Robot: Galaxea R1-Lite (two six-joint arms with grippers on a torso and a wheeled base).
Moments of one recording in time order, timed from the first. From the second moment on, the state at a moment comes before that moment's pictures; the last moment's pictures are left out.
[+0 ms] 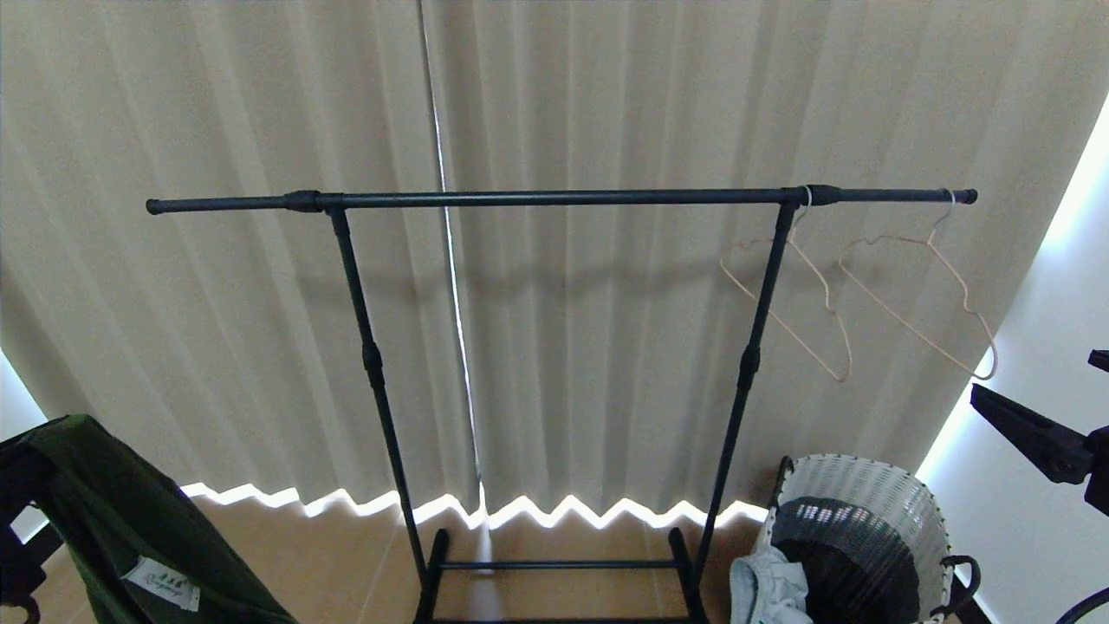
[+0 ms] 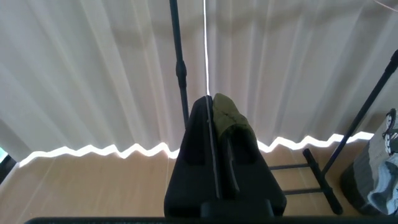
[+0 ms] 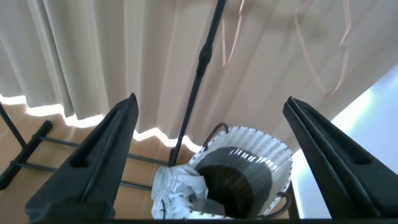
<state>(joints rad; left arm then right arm) -0.18 0.80 -0.39 -0.30 0.14 0.07 0.18 0.99 -0.48 -0.33 -0.14 -0.16</state>
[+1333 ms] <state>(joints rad) -0.18 0.79 -0.39 -0.30 0.14 0.07 0.18 0.98 -0.47 -0.33 -0.14 -0.17</state>
